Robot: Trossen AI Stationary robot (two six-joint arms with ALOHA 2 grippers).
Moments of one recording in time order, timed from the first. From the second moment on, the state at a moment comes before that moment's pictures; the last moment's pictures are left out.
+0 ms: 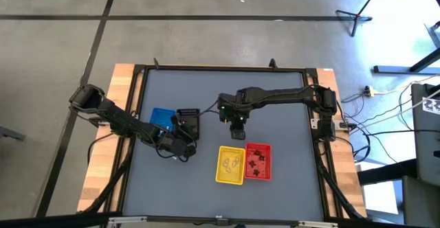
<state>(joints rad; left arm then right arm) -0.36 1.45 0.59 -0.05 -0.79 -0.44 -0.09 1.96 1.58 -0.95 -0.32 -0.06</state>
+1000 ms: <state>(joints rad) -0.36 1.45 0.59 -0.05 -0.79 -0.31 0.31 1.96 1.62 -1.30 -0.17 -0.04</state>
